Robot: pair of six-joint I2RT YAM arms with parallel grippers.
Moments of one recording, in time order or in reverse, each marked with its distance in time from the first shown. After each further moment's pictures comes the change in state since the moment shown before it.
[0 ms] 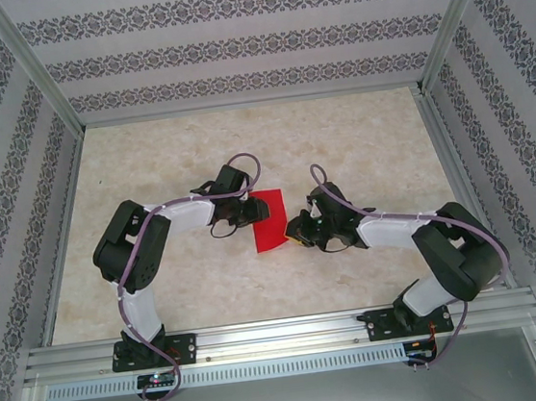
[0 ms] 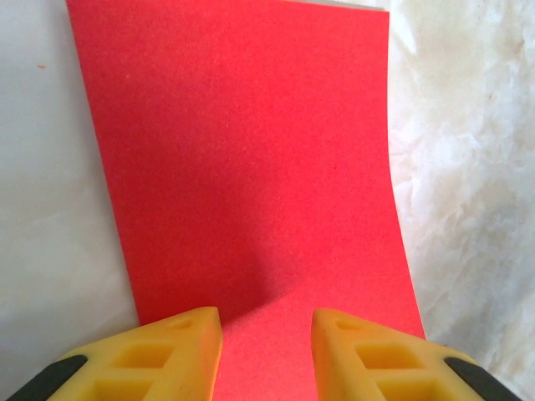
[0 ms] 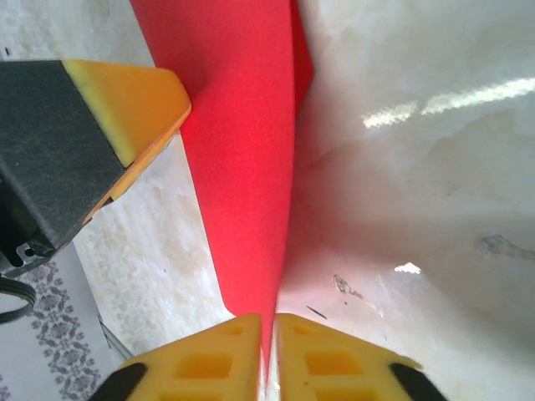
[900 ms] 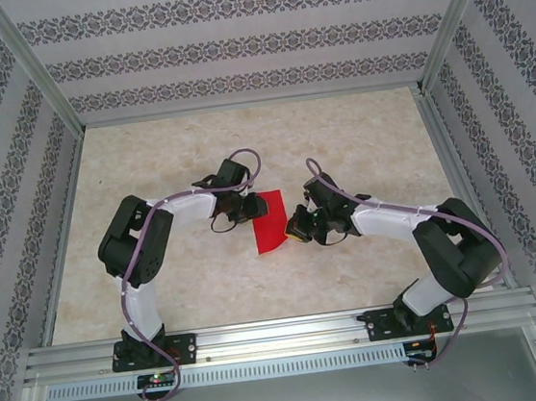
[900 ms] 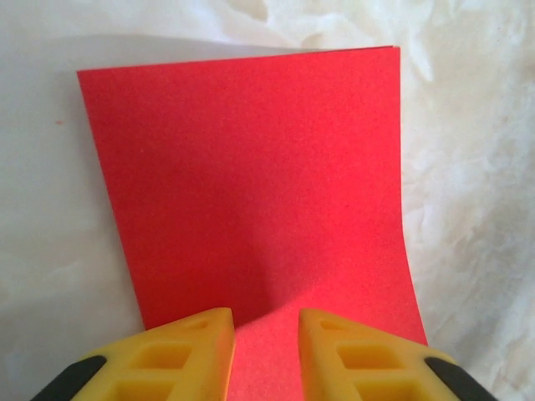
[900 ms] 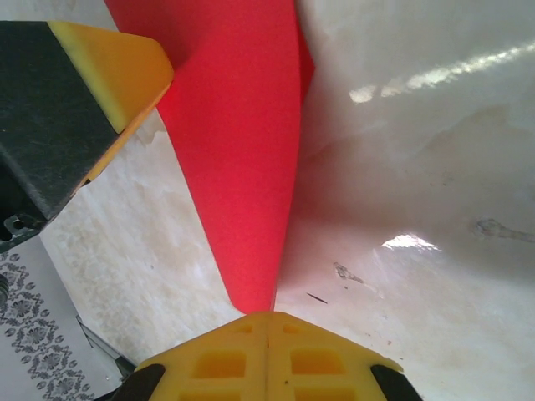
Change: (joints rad) left arm 0.016 0.052 0.088 -0.076 0.010 0.021; right arm -0.003 0.040 0.156 -0.247 -0.002 -0.042
